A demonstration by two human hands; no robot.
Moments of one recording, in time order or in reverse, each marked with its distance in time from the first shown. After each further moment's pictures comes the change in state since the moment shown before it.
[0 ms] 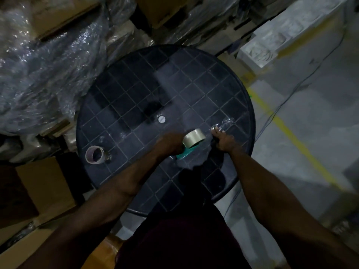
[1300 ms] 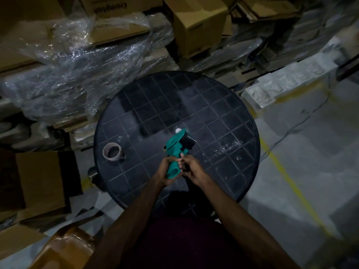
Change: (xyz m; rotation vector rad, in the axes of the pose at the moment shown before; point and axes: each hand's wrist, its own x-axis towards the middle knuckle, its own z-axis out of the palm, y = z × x) left_hand -0.065 -0.072 0.112 -2.318 -0.054 -0.109; right_hand -0.079 -0.228 0.062 1.480 -0.061 0.159
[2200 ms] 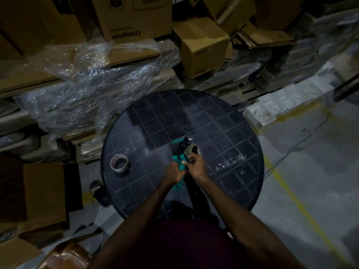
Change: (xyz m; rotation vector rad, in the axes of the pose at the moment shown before) left_hand 0.013 0.020 -0.001 1.384 0.444 0.403; right_hand 0.018 -0.026 0.020 -0.689 0.267 -0.473
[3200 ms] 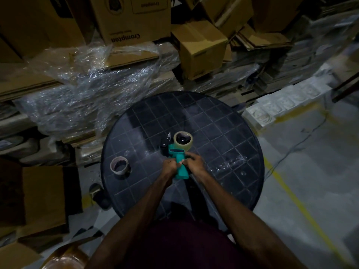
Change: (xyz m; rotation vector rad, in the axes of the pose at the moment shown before) left_hand 0.035 -0.015 -0.004 -0.598 0.039 -0.176; right_hand 0.021 -0.005 0.012 0.269 -0.073 0.170
